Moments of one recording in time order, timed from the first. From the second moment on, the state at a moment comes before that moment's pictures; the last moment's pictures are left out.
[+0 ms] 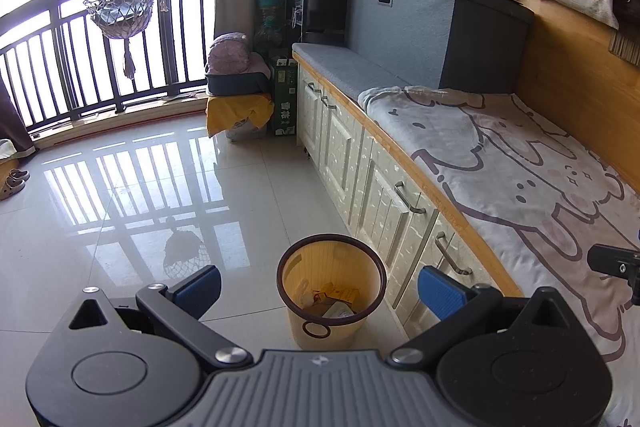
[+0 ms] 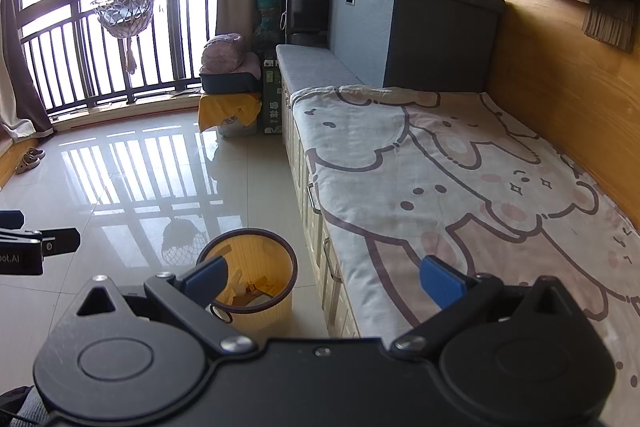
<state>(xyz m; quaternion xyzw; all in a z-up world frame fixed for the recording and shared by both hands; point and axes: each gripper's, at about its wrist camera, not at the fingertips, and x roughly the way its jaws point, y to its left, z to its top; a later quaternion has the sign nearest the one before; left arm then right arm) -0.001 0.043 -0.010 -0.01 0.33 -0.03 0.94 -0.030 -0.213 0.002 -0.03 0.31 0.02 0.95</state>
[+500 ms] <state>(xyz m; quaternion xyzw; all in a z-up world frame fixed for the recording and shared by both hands) -0.001 0.042 -0.010 -0.01 0.33 -0.03 0.94 -0.030 -0.213 0.003 -0.03 0.31 0.02 0.95</state>
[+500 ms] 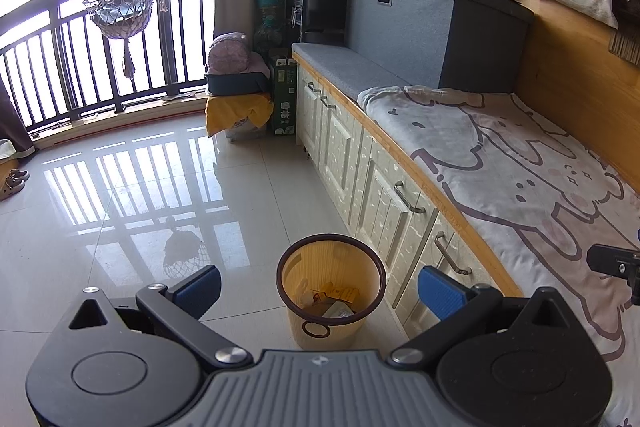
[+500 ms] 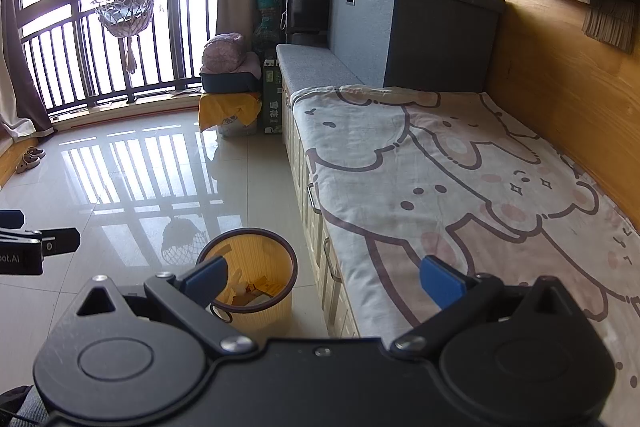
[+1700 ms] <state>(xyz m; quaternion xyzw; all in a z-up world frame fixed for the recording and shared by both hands) -0.001 0.042 -0.009 -0.01 0.33 -0.03 0.94 -0.029 -0.216 0.001 -0.03 0.31 0.02 0.95</state>
